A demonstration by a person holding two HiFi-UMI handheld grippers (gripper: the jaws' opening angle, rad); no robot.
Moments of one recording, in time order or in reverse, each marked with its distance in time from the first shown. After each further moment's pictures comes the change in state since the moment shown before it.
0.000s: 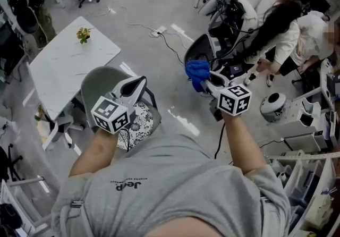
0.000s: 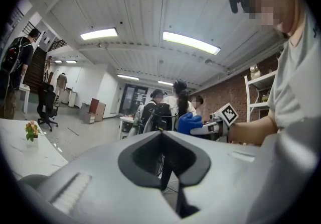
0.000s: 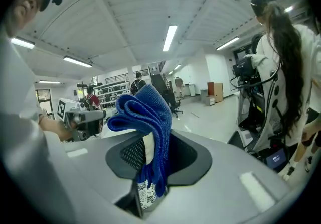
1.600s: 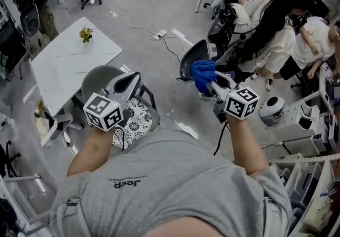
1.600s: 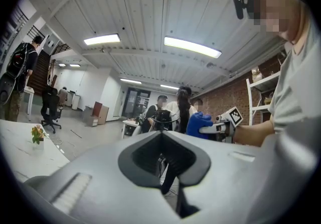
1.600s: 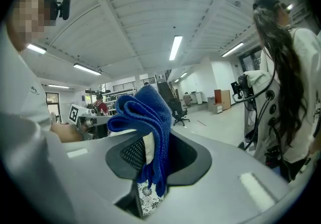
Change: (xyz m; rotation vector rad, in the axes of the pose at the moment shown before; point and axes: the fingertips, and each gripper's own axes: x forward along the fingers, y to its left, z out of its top) left arm -0.023 -0.006 0.028 -0.006 -0.039 0.038; right arm -0.043 0.021 0.031 -0.016 -0.109 0.089
